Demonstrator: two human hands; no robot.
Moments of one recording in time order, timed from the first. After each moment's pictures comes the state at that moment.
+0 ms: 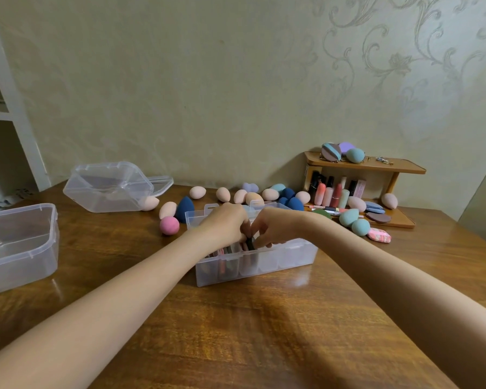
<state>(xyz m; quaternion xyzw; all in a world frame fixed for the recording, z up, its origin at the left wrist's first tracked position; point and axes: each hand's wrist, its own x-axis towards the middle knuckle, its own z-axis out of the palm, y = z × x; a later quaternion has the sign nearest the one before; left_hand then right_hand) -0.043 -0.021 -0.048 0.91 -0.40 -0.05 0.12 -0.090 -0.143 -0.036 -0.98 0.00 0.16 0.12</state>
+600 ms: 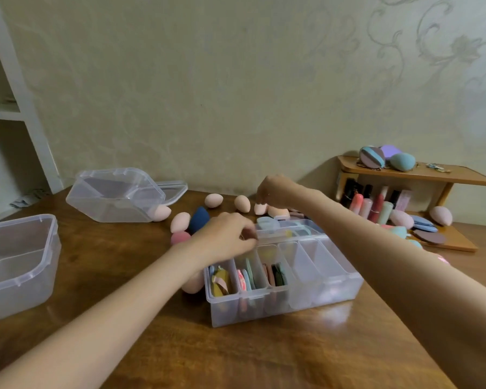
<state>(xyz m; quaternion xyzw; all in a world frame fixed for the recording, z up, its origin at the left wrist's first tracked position) 0.014 -0.001 -0.061 0.88 -0.41 -0.07 0.22 0.043 -0.176 -0.033 -1.00 0.05 -0.03 0.07</state>
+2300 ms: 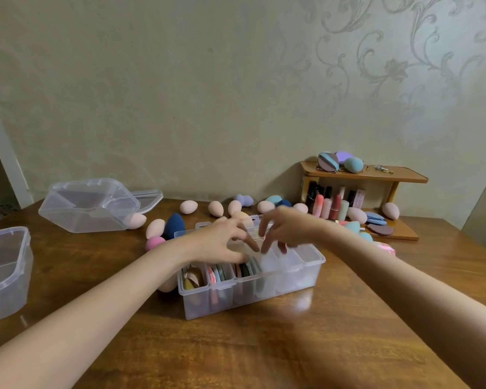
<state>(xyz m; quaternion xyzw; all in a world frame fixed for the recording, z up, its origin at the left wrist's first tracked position) -0.014 -0.015 -0.048 0.81 -0.54 -0.10 0.18 -0.087 -0.176 -0.023 -0.96 0.09 0.09 0.24</state>
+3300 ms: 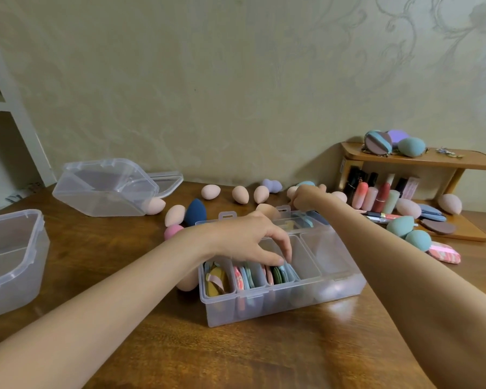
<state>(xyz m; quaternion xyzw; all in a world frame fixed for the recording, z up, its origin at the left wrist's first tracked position) 0.008 -0.024 -0.053 0.78 -0.58 -0.19 0.16 0.054 -0.240 -0.087 -0.95 0.30 0.06 0.04</state>
